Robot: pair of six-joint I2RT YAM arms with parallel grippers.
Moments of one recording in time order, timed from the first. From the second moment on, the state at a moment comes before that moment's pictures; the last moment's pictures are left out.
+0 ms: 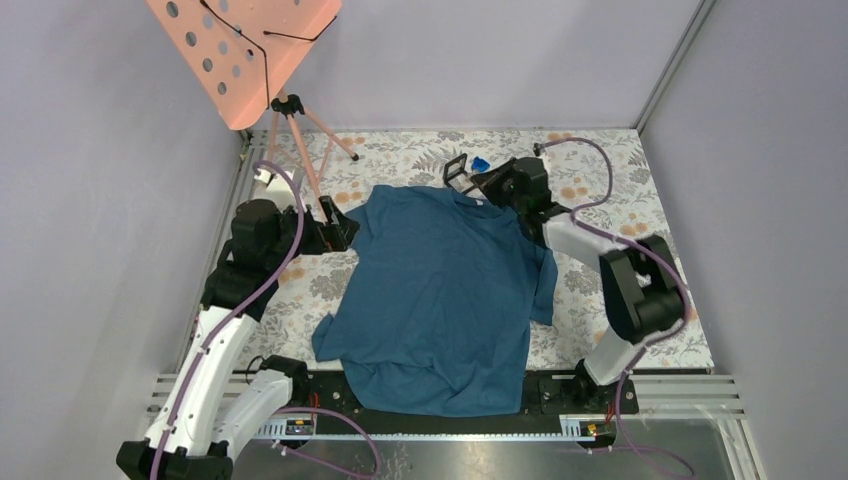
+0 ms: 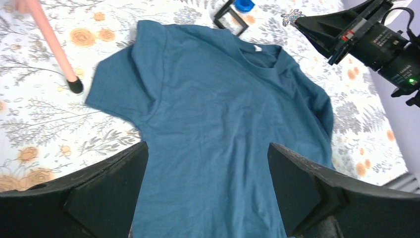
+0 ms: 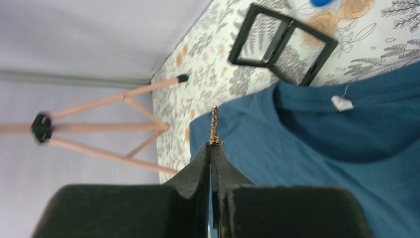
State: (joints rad) left arm -0.21 0.82 0.92 -0.49 0.21 -0.36; right arm 0.39 1.75 1.04 0.34 0.02 1.13
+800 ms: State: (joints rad) left arm -0.81 0.64 0.47 0.03 0.36 -0.87; right arm 0.40 0.70 0.54 0.01 -0.78 0.73
